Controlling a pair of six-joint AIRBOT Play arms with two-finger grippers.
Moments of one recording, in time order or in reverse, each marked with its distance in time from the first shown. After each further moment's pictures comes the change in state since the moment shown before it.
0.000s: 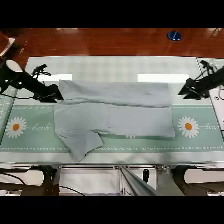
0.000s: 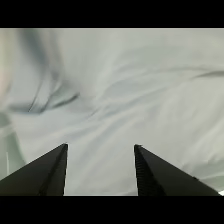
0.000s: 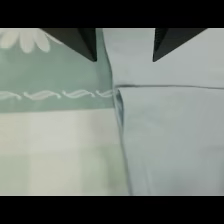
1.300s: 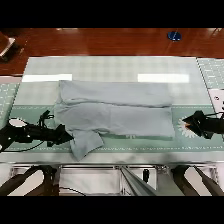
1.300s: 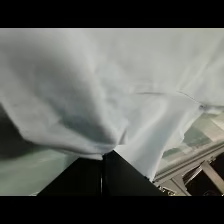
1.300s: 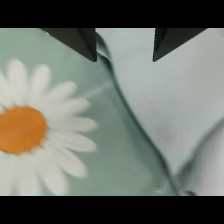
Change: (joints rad) left arm 0.076 0.439 -0.924 -0.313 0.237 0.083; right arm -0.330 0.624 -0.827 0.170 -0.225 -0.008
